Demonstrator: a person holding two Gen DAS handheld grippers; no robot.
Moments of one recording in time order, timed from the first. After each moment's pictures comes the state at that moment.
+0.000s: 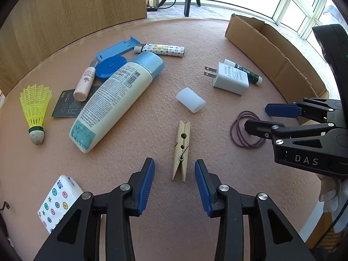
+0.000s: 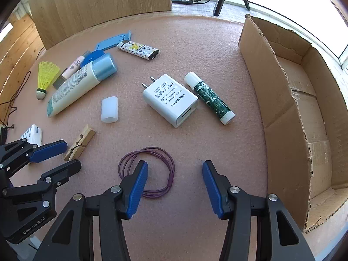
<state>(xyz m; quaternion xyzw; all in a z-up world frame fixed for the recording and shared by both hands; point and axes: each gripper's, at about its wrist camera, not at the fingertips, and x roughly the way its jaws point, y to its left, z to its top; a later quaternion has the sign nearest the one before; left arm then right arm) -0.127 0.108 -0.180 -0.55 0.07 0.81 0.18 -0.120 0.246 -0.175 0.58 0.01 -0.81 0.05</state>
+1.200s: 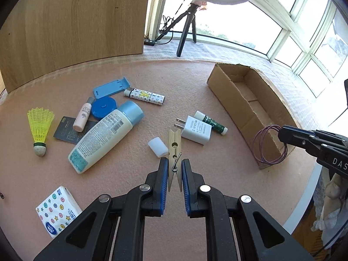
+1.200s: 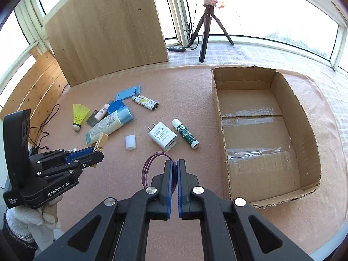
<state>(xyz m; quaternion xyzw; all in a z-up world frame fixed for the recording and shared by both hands) -0.128 0.136 -0.107 -0.49 -0.02 0.85 0.19 -0.080 0.324 -0.062 0.49 -0.07 -0.87 0.08</state>
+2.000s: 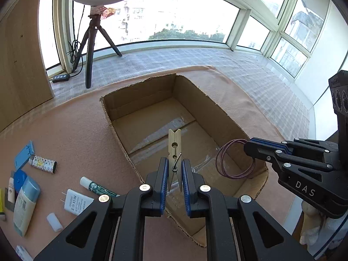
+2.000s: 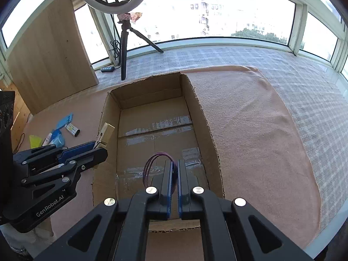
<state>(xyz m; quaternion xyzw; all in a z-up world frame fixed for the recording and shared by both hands) -0.175 0.362 -0.101 -0.46 0.04 0.84 0.29 -0.097 0.473 -0.081 0.48 -0.09 -0.87 -0.03</state>
